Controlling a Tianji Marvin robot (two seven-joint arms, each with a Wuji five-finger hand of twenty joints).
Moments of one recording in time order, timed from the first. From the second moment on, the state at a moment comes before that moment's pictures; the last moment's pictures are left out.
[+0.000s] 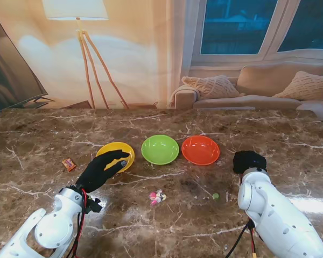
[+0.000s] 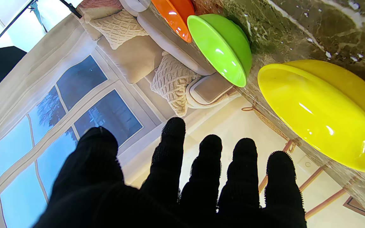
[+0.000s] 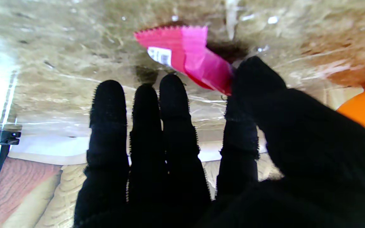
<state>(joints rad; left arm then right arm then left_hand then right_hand) 1.75 -1.13 -1.31 -1.68 0.40 -0.24 0.09 -1.37 -1.08 1.13 -1.21 -0.85 0.44 -0.15 0.69 -0.02 0.02 0.09 0.62 0.09 0.20 0.28 0.51 0.19 0.14 0.23 0.39 0.17 0.12 0.27 0.03 0.24 0.55 0.31 0.60 -0.74 1.11 -0.30 0.84 -0.27 0.87 0.68 0.98 0.15 0.55 0.63 0.85 0.15 0.26 0.32 0.63 0.18 1.02 0.27</state>
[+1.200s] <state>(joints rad) 1.76 -1.13 -1.33 -1.68 0.40 -0.24 0.09 -1.45 -1.06 1.15 -1.25 -1.04 0.45 -0.16 0.70 -0.02 0.02 0.09 0.64 0.09 0.21 0.28 0.51 0.19 0.14 0.23 0.39 0.17 0.12 0.27 0.03 0.24 0.55 0.31 0.45 -0.88 1.13 -0.34 0.84 -0.18 0.85 0.61 0.91 -0.08 0.70 0.94 0.77 -0.01 0.82 0.75 0.45 0.10 1.15 0.59</state>
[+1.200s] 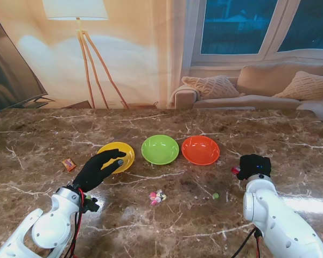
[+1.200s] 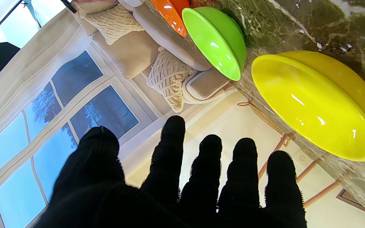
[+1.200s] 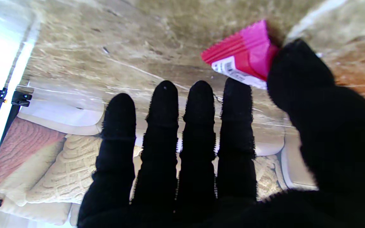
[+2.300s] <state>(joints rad) 1.76 -1.13 -1.33 -1.68 0.38 -0.24 0.08 -1.43 -1.08 1.18 -1.23 -0.85 0.36 -0.19 0.70 -0.02 0.02 0.09 0.67 0.08 0.22 0.29 0.51 0.19 0.14 0.23 0.41 0.17 0.12 0.27 0.04 0.25 0.55 0.31 0.75 -1.07 1.08 -0.29 0.70 -0.06 0.29 0.47 1.10 -0.04 0.55 0.94 0.89 0.09 0.29 0.68 0.69 0.12 1.27 0.54</state>
